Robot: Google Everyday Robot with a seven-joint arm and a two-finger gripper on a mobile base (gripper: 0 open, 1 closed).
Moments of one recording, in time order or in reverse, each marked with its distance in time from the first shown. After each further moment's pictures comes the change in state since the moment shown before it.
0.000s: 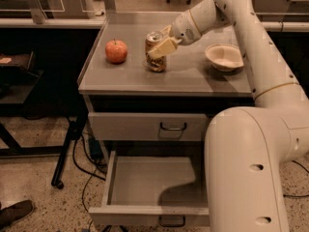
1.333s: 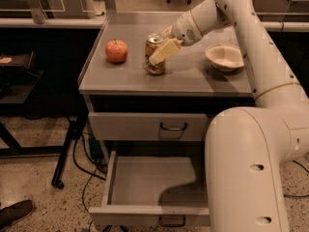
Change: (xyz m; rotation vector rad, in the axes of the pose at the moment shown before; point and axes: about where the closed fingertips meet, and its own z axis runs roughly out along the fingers) arm -0.001 0.000 0.000 0.000 0.000 0.000
